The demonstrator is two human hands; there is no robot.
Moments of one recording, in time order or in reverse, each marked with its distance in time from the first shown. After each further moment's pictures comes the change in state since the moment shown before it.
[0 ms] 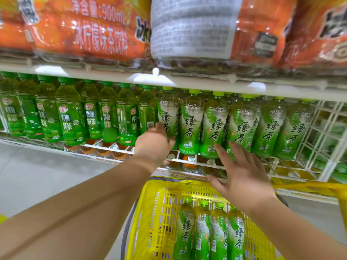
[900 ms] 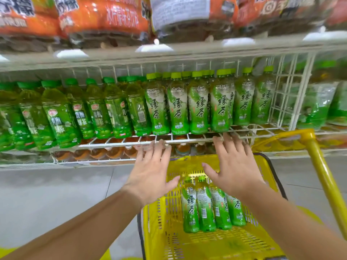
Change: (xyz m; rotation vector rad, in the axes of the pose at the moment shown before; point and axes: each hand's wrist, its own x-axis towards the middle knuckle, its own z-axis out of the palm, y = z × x) left_hand -0.109 -0.050 0.036 0.288 0.015 0.583; right_hand -0.057 -0.035 0.027 -0.060 0.049 0.212
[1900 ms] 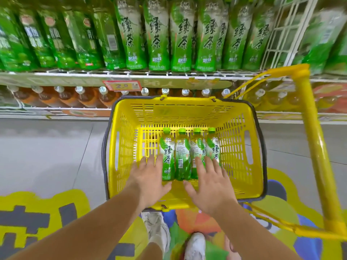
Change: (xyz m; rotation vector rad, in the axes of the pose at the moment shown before) left_hand -0.089 0.129 0.131 -0.169 -0.386 -0.122; right_hand -0.137 0.011 0.162 0.141 -0.355 -0.012
